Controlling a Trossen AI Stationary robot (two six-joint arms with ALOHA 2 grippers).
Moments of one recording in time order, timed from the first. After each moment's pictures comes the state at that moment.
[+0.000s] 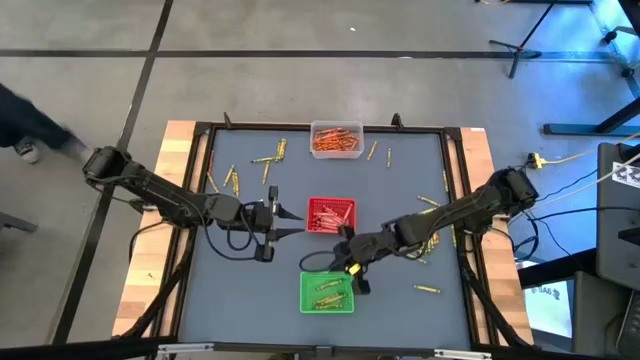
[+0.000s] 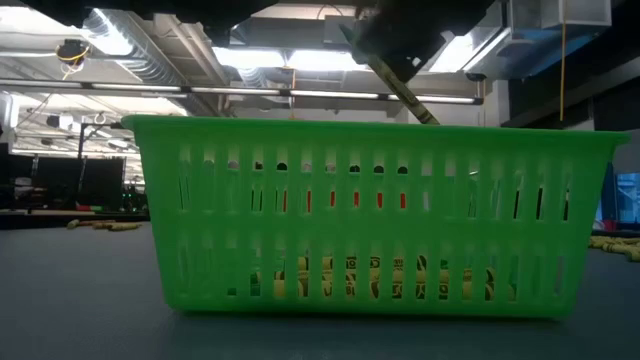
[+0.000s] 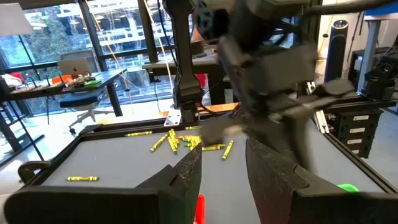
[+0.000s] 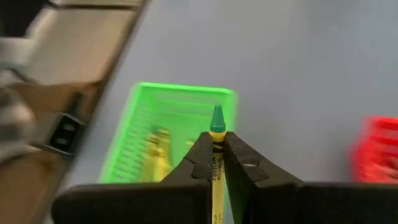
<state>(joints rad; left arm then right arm) -0.28 1.23 0.55 0.64 -0.28 0.09 0.37 1.66 1.14 -0.16 -0.02 0.19</state>
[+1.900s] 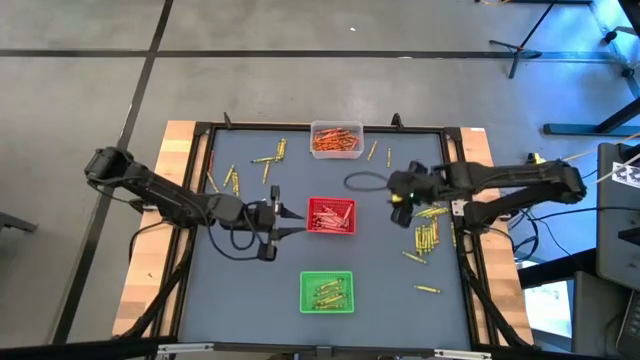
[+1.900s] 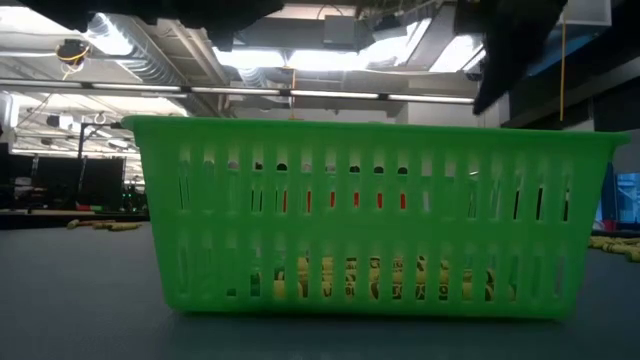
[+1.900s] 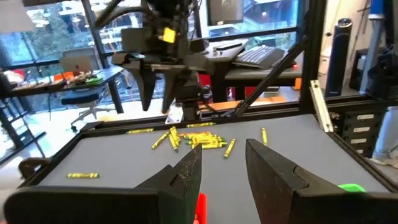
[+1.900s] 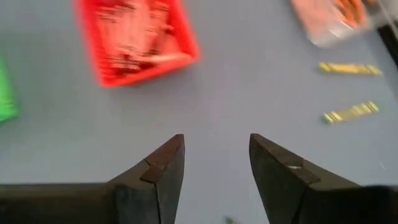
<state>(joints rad) -0.26 1.26 0.55 0.67 -0.28 0.08 0.05 1.17 1.04 -0.96 0.22 0.34</state>
